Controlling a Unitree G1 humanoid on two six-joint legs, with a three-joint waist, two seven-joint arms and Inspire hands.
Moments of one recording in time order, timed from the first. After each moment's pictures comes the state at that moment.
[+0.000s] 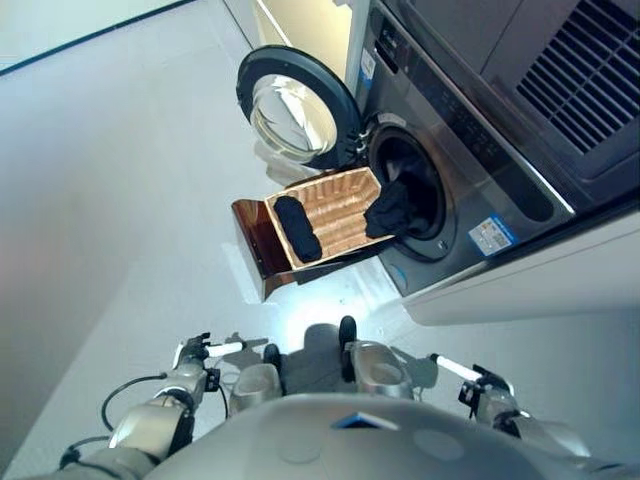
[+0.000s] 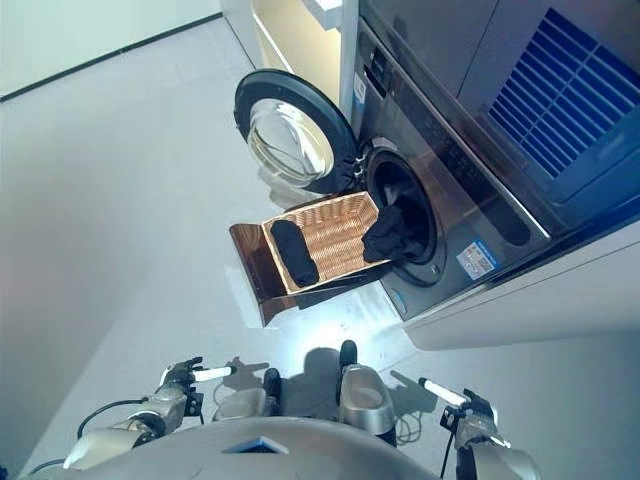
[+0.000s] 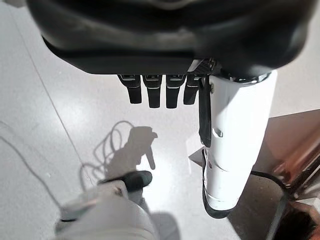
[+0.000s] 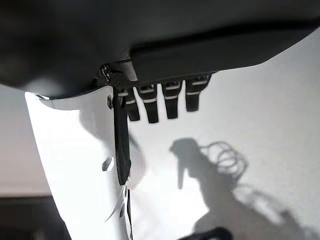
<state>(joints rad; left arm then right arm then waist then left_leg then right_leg) -0.06 0.22 -0.08 1.35 -0.06 -0.01 0.17 -0.05 -0.34 -0.09 1.36 0.27 -0.05 -0.15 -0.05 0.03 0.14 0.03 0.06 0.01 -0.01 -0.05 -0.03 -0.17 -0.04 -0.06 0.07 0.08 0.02</state>
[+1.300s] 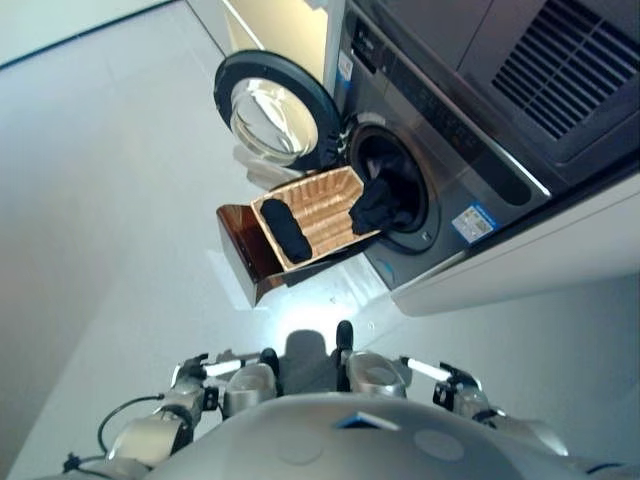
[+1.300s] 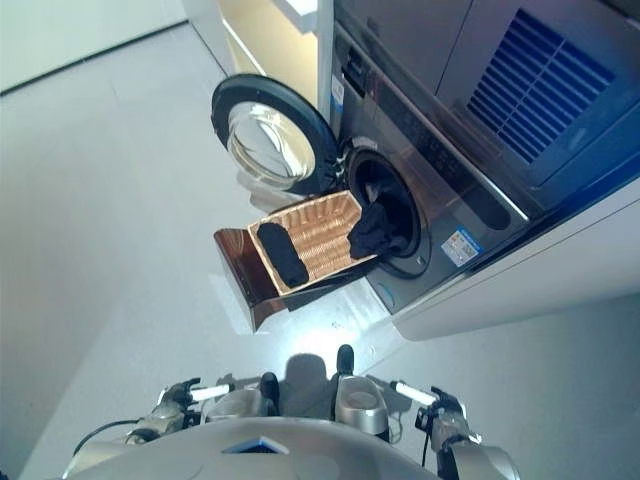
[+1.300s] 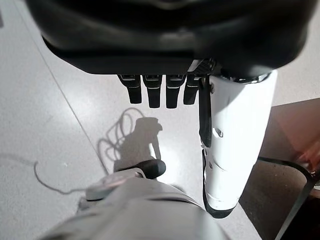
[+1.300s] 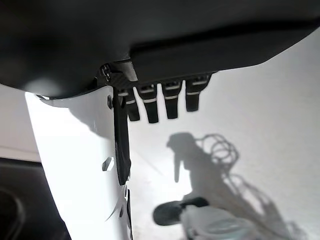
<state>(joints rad) -0.04 0.21 -0.06 1.37 -0.08 -0.01 0.16 -0.04 -0.26 -0.03 1.39 0.24 -0.04 -0.13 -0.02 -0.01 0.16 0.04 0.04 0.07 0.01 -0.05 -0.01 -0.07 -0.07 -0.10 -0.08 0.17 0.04</state>
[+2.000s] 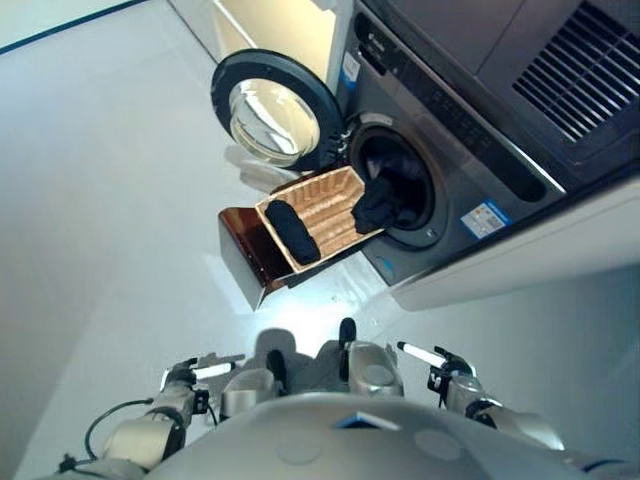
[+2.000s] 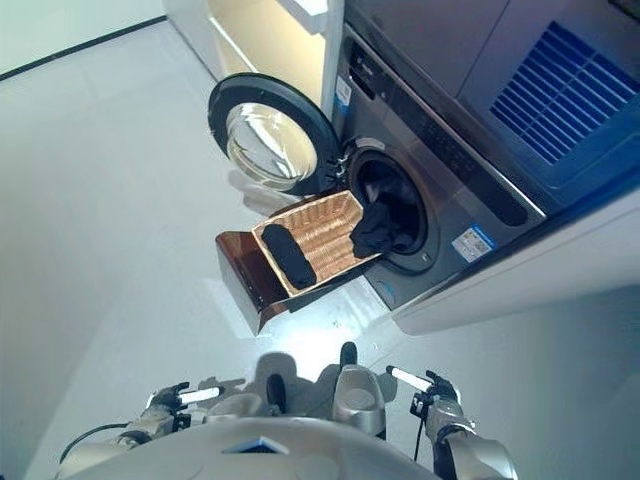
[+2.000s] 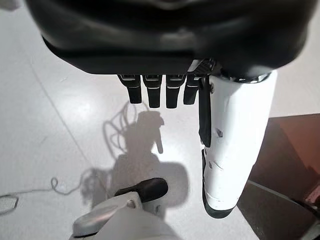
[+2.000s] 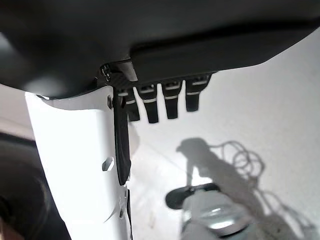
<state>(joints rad) -0.01 0.26 -0.05 1.38 -0.07 -0.01 0.15 -0.03 -0.23 -0.05 1.39 0.27 -0.04 -0.13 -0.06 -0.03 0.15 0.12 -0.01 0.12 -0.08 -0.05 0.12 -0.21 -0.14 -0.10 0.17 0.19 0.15</state>
